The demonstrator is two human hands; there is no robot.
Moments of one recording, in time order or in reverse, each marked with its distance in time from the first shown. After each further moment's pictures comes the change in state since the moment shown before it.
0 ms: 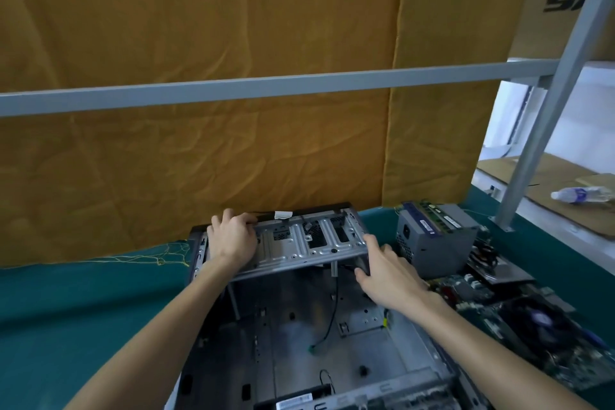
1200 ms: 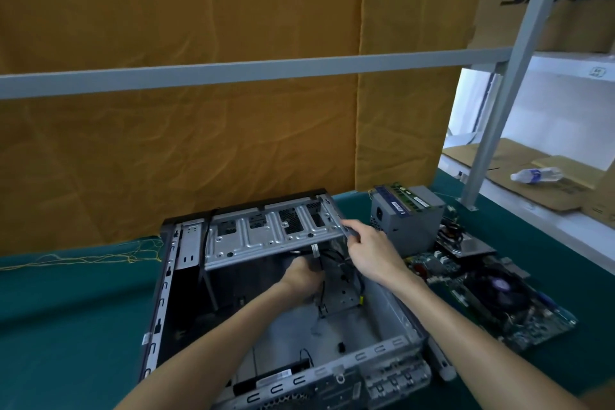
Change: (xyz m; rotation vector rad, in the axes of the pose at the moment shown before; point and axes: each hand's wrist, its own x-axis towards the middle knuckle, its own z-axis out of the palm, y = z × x) left_hand -0.098 0.103 0.078 -0.671 -0.695 -0.080; right_hand 0.001 0.018 0.001 0.458 0.061 0.092
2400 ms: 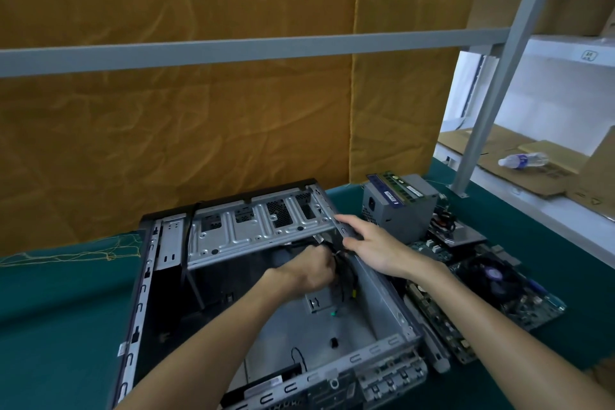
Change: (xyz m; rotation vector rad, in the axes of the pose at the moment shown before) left_hand 0.027 0.015 0.012 0.629 -0.175 0.327; right_hand 0.015 0.029 -0.017 0.102 -0.301 -0.039
